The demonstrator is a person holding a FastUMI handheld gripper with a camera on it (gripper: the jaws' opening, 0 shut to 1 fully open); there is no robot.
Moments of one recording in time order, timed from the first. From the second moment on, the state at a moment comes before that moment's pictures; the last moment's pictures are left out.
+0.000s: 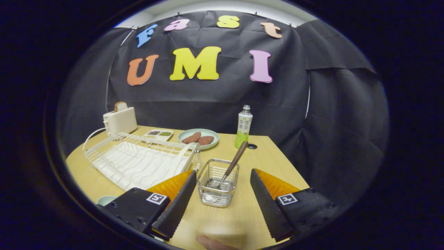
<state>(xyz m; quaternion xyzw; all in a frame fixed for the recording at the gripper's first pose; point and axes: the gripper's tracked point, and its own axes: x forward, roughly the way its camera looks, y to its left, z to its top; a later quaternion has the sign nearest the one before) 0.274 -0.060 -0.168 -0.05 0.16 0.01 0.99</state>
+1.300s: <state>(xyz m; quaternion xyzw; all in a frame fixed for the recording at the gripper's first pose) 0.358 -0.058 -0.146 -0.02 0.14 0.00 0.99</state>
